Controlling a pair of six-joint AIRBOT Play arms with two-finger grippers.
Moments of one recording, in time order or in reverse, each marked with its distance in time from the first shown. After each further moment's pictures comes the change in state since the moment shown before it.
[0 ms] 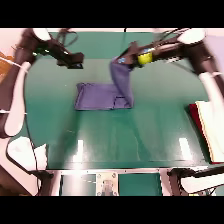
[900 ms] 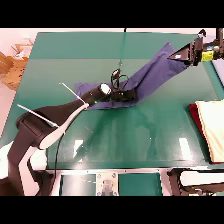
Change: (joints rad) left arm -0.543 -0.150 -0.502 -0.685 0.906 0.127; right arm -0.582 0.113 0.029 0.024 0.487 -0.112
